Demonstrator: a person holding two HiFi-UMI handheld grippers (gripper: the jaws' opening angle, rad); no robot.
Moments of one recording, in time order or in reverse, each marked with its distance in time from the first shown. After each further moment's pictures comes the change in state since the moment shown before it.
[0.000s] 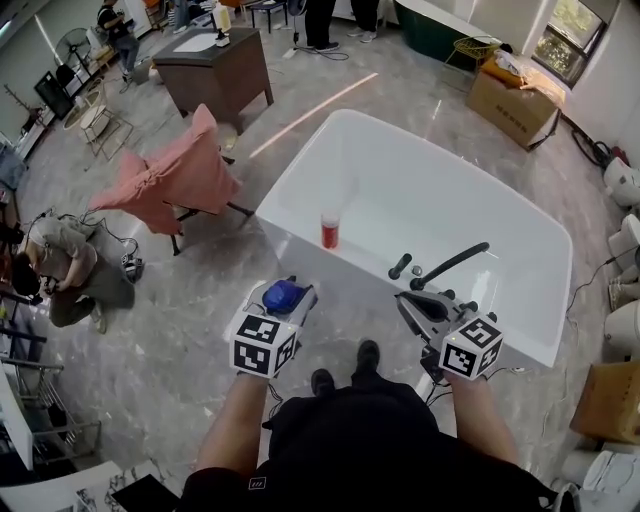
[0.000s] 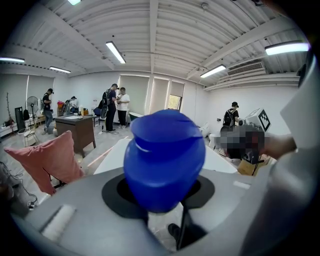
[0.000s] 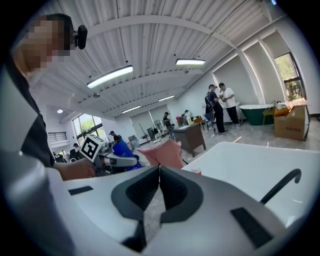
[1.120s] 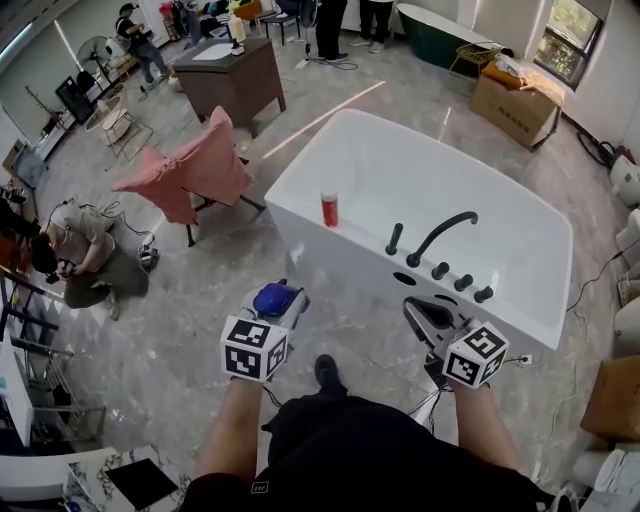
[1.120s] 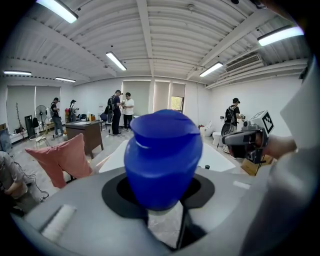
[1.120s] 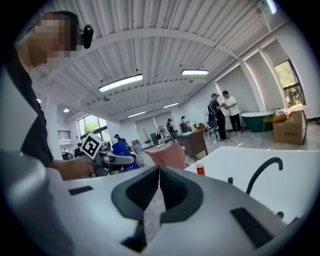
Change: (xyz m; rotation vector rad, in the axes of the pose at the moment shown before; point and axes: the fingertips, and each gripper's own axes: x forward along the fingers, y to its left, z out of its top) left arm -0.100 -0.087 -0.042 0.034 -0.027 0.092; right arm -0.114 0.073 -0.050 -0.052 -0.083 0.021
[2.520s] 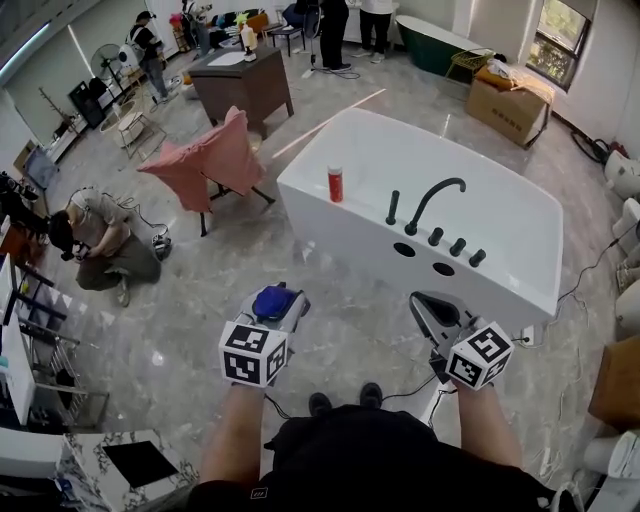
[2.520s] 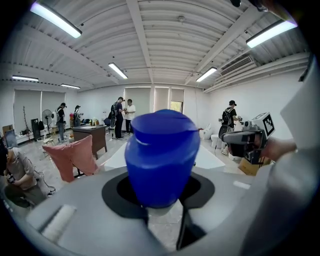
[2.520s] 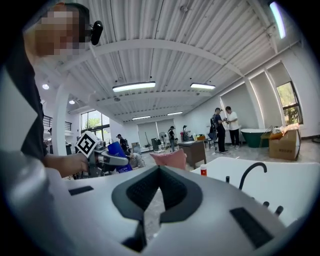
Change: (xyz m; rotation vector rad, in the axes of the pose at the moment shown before) left arm -0.161 -0.090 -0.056 0.003 -0.057 0.037; right arm -0.115 0.139 -0.030 -0.124 -0.075 -0.035
